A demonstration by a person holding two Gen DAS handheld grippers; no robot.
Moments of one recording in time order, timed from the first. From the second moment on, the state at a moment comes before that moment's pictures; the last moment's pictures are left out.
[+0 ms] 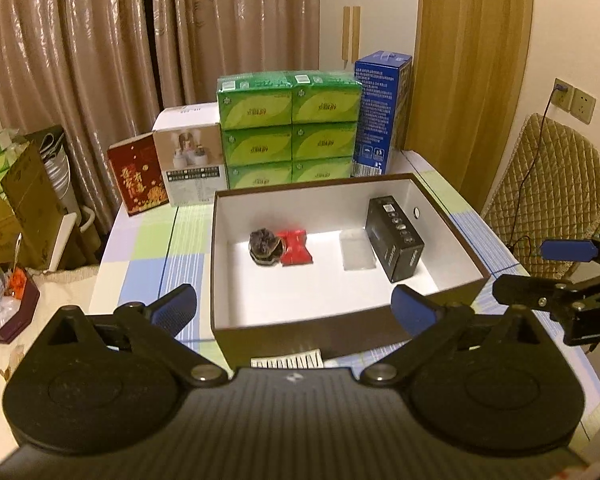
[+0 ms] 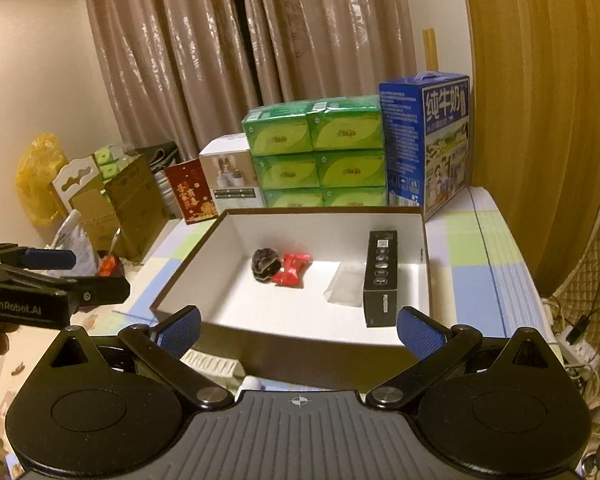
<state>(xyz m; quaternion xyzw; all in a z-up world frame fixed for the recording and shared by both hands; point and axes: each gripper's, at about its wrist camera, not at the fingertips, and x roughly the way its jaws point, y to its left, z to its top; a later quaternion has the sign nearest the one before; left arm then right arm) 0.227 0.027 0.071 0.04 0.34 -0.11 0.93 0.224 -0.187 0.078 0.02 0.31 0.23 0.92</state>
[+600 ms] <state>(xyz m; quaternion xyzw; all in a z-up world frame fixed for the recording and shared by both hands) 0.169 0.045 0.042 0.06 0.37 -0.09 0.92 0.177 -0.195 0.059 0.00 0.32 0.25 0.91</state>
